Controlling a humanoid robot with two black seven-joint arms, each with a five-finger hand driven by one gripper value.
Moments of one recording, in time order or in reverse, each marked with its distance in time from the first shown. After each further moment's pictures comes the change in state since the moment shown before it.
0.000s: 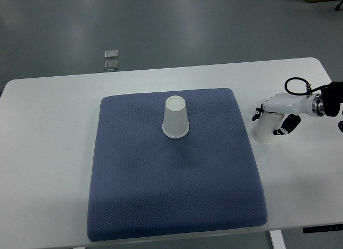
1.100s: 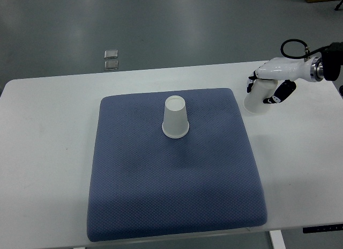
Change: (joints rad) left arm 0.000 0.000 0.000 0.000 0.000 0.000 0.000; right arm 0.233 -0.036 -0.001 0.096 0.016 0.101 -0.003
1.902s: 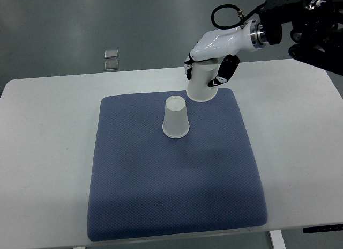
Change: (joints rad) left arm 0.000 0.000 0.000 0.000 0.000 0.000 0.000; right arm 0.345 0.210 -0.152 0.115 0.097 0.095 0.007
